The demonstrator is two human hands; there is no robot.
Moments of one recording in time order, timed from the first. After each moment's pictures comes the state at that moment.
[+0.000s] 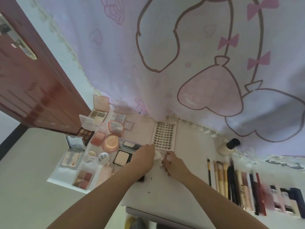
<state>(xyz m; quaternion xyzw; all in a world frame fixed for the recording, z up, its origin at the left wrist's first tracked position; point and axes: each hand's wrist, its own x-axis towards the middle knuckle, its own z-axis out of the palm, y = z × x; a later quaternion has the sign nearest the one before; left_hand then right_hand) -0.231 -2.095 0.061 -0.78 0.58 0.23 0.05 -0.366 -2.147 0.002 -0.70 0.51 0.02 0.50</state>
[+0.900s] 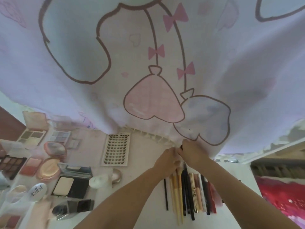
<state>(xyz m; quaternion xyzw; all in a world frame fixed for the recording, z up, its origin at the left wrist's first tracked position) -0.414 -2.221 0.034 -0.63 0.54 0.51 -0.22 -0.515 -2.268 0.090 -0.79 0.58 0.15 0.14</state>
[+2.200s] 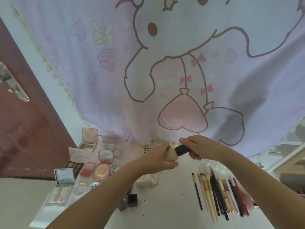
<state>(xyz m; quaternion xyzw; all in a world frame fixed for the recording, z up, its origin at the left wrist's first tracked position) -0.263 -2.112 0.162 -0.60 0.67 0.37 -0.22 -0.445 -2.187 0.213 -0.82 0.43 0.00 0.37</state>
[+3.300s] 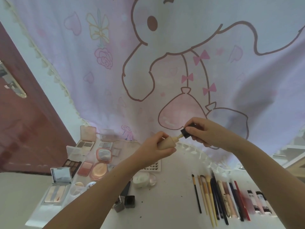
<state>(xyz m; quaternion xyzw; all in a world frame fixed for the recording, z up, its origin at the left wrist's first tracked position) -0.256 -2.124 0.174 -0.59 0.61 0.38 -0.37 -0.451 -2.217 0.241 -0.81 0.41 -0.11 0.40</state>
